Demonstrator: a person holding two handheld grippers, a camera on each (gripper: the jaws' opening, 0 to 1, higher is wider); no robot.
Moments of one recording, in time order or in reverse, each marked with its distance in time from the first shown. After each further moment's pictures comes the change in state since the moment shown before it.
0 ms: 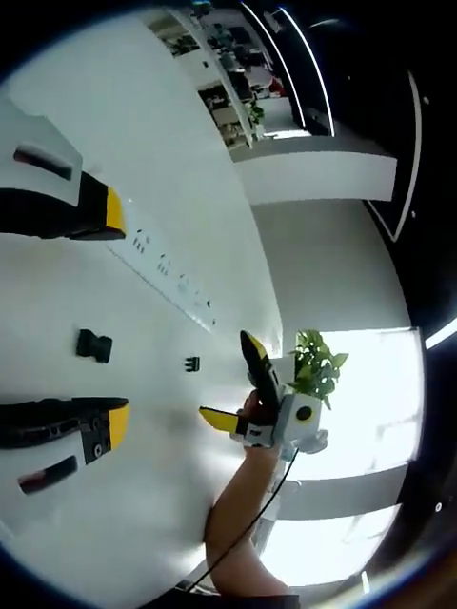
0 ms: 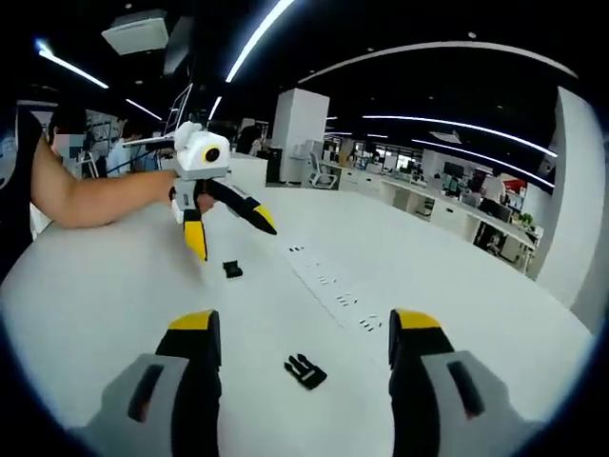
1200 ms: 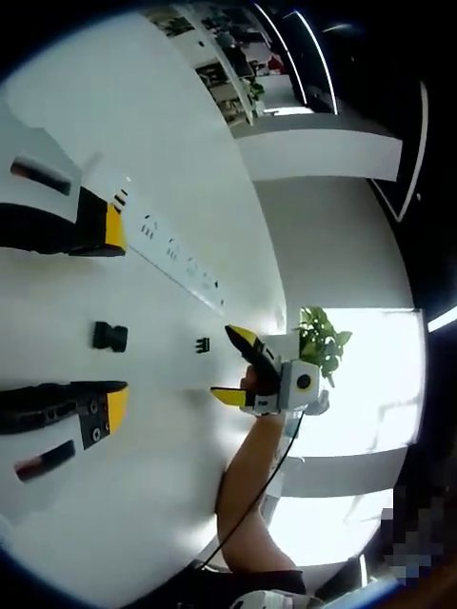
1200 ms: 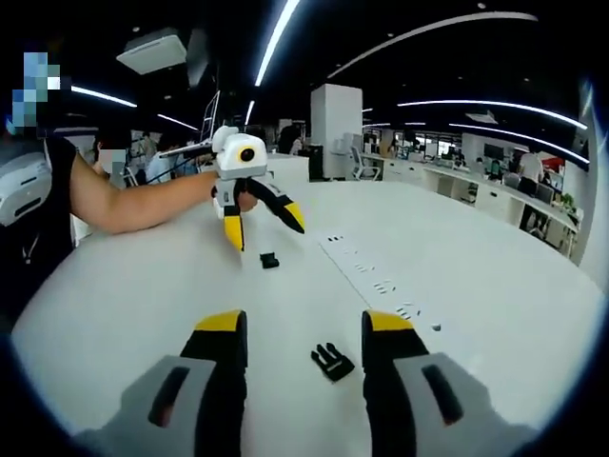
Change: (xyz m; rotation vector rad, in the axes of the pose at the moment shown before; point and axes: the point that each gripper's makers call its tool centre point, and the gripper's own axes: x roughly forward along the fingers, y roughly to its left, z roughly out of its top) left arm -0.006 -0.005 -0.010 0.033 0.029 -0.117; right arm -0.001 0.015 -0.012 0.061 0.008 0.213
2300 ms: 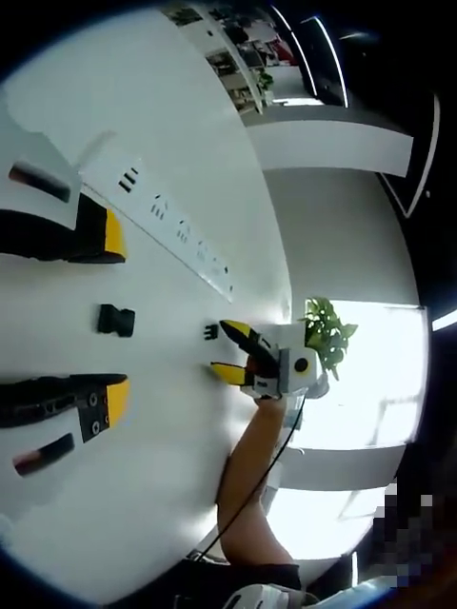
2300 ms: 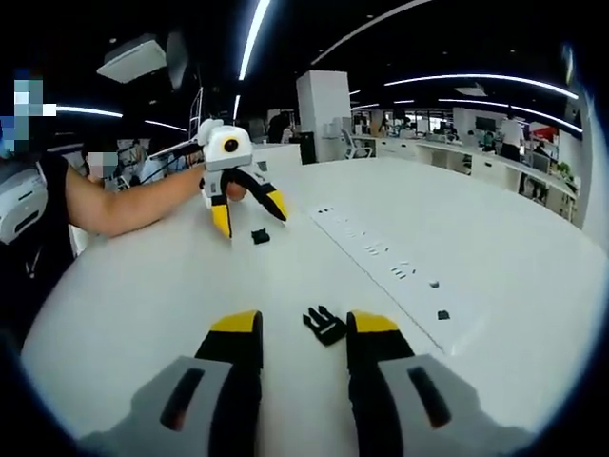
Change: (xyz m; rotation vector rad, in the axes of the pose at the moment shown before) left arm 0.010 -0.014 -0.008 -0.024 0.025 -0.058; right arm -0.007 -0.008 -0.032 0.110 0.072 0.005
